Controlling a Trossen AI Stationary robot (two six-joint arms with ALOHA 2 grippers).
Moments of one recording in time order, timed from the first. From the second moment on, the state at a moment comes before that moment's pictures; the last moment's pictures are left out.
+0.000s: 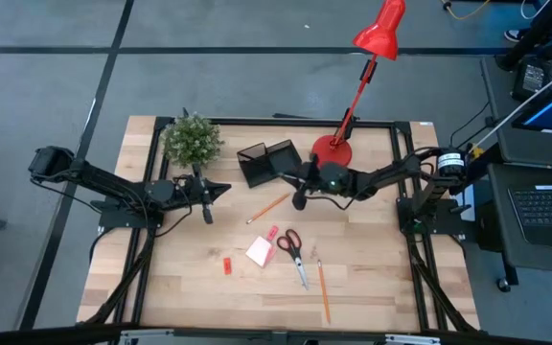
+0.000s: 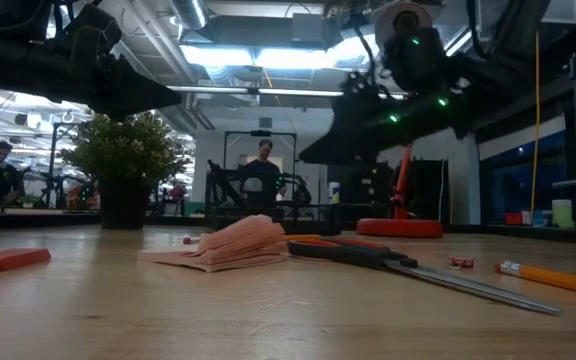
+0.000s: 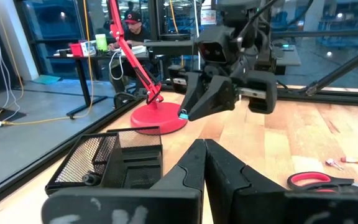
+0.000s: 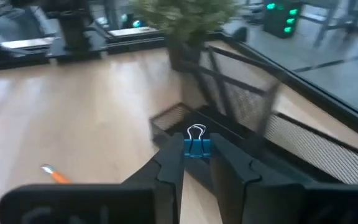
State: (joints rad) left arm -0.15 0.86 0.07 0.74 -0.50 -0.02; right arm -0.14 1.75 0.66 0.82 0.17 0.07
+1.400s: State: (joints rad) left arm -0.15 0.86 0.07 0.76 -0.48 -0.02; right arm -0.18 2.08 1.22 0.22 0.14 0.00
